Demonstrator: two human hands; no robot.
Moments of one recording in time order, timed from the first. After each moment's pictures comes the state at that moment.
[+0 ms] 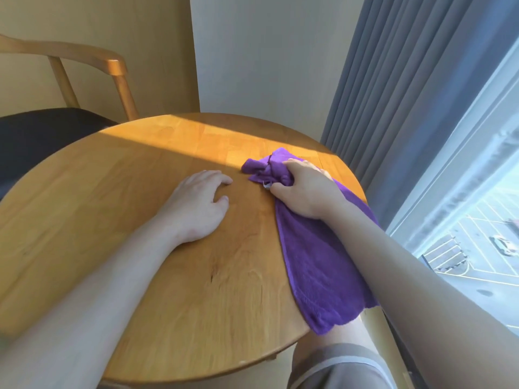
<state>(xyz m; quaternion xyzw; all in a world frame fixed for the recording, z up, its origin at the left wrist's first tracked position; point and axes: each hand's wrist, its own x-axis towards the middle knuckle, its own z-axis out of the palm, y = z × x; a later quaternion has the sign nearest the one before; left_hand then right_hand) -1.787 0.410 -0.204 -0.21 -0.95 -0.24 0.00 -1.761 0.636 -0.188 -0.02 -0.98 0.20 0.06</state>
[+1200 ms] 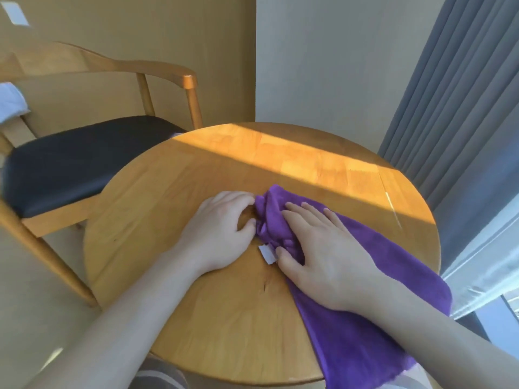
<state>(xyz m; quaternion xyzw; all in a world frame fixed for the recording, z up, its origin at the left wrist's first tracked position) -1.753 0.360 -0.208 -0.22 -0.94 -0.23 0.10 -1.693 0.564 -0.207 0.16 -0.97 0.15 0.06</state>
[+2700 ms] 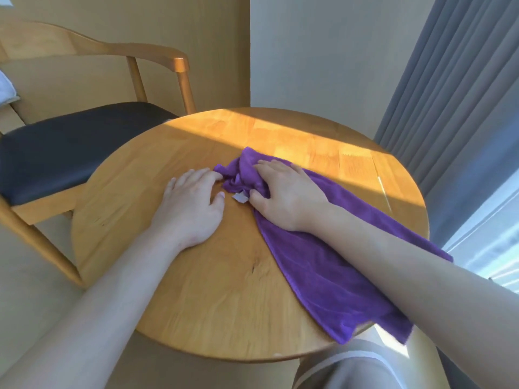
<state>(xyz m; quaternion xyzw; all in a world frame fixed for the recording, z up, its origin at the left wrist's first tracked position) -1.765 0.345 -0.211 -0.09 -0.98 -0.18 0.06 -1.778 0.544 -0.202 0.17 -0.97 0.14 0.04</state>
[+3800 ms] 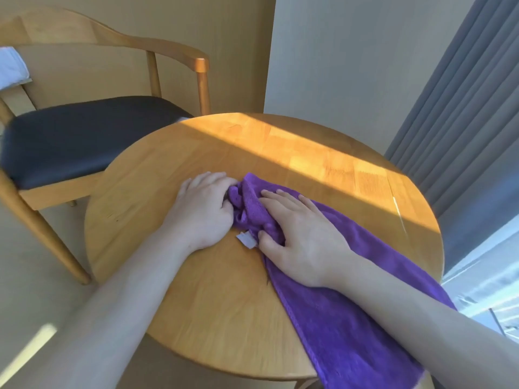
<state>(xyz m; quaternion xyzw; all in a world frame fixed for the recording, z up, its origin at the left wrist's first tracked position) -1.767 0.339 -0.209 -0.10 -0.97 -0.22 0.06 -1.725 0.538 -0.211 0.23 -0.96 0.18 0.05</state>
